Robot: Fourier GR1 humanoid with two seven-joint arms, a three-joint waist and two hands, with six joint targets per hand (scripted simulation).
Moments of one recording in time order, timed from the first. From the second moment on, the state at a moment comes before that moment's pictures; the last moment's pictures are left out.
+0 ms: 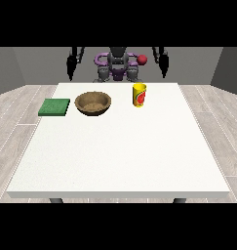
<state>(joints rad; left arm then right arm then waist) -0.03 0.11 0.01 -1.58 0.03 0.03 -0.04 0.03 -0.09 -0.02 -1.58 0.01 -0.01 -0.03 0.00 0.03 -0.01</state>
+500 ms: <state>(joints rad) 0.05 0.06 -0.05 -1.72 0.11 0.03 0.15 0.11 -0.06 0.00 -1.72 -0.08 0.01 0.15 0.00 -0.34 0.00</state>
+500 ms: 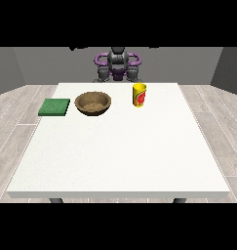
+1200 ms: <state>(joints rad) 0.20 0.01 -0.24 -1.92 0.03 0.15 0.14 0.24 -0.06 -0.04 -1.97 -0.22 0.07 0.21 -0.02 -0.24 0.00</state>
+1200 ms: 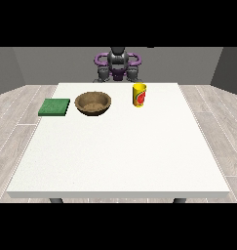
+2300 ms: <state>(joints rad) -0.16 0.02 -0.05 -1.30 -0.01 0.21 -0.47 0.05 -0.16 -0.22 -1.58 -0.26 0.30 -0.25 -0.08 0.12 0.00</state>
